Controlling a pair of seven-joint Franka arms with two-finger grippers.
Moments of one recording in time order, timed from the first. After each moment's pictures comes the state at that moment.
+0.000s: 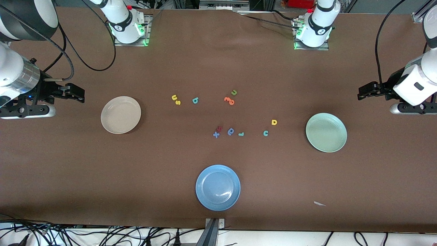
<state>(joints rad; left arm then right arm) 0.00 0.10 -0.01 -1.61 -0.02 1.58 -0.02 0.18 0.21 -0.07 -1.42 -0.03 1.54 0.03</state>
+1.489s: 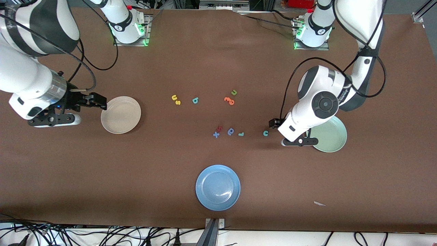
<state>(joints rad) -0.34 0.52 -0.04 -1.63 -0.08 2.02 -0.38 0.14 0.23 0.05 -1.56 0.05 1.72 0.12</state>
